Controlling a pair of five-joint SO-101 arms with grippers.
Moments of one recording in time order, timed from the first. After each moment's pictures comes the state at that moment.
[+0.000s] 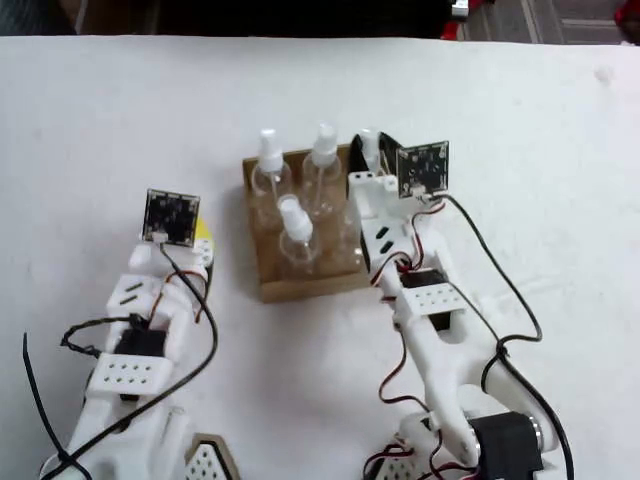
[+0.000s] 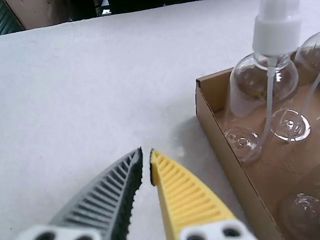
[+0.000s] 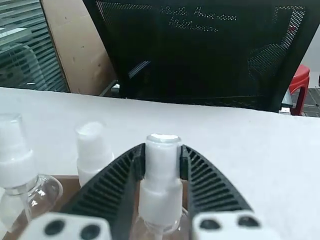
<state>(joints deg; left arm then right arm) -3.3 -53.1 85.0 5.6 -5.8 -14.3 -19.6 60.5 -24.4 1.4</state>
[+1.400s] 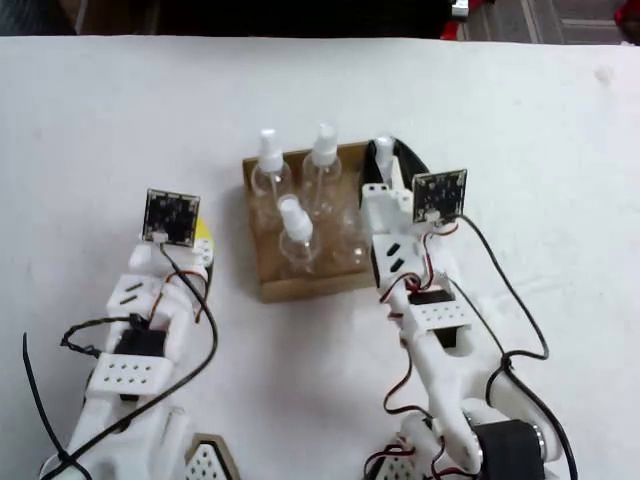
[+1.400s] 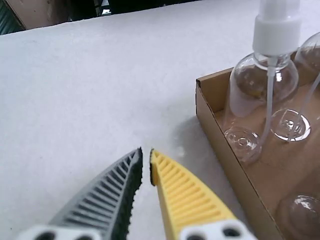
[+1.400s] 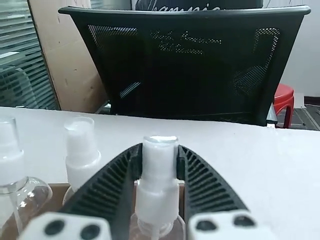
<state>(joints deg) -3.3 -53.1 85.0 5.6 -5.8 -12.1 -21.3 68.7 -36.1 1.4</state>
